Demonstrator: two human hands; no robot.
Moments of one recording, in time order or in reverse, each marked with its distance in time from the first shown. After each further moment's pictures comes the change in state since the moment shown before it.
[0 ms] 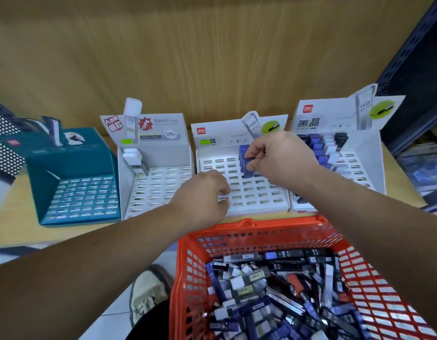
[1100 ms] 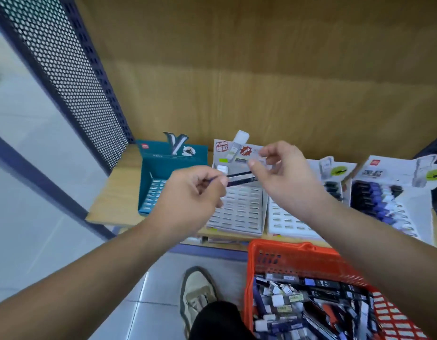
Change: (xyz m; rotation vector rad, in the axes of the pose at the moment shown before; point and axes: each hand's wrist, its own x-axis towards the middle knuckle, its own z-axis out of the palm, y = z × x) left_hand -0.147 -0.041 -0.144 -0.770 0.492 -0.225; right_hand -0.053 -0.174 0.025 0.366 0.142 -0.173
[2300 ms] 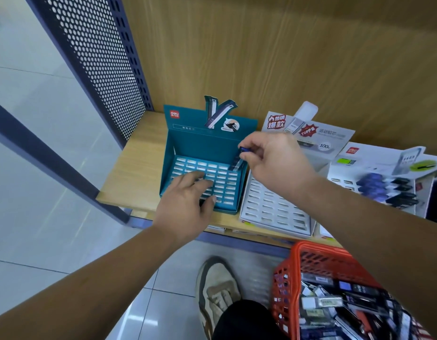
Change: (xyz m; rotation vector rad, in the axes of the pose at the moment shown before) left_hand 0.032 -0.190 -0.045 0.737 -0.016 0.094; right_hand 0.060 0.008 0.126 -0.264 -0.197 -0.323
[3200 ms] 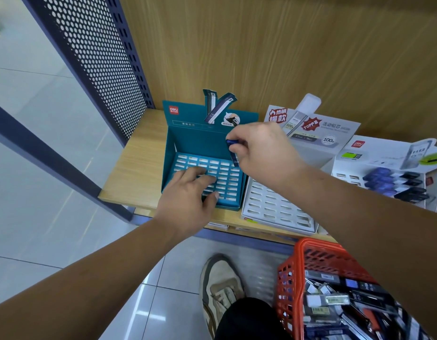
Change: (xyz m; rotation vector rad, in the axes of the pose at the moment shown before) left_hand 0.007 0.001 0.000 0.027 -0.016 -0.013; right_hand 0.015 -0.011 0.011 -0.130 -0.013 -0.180
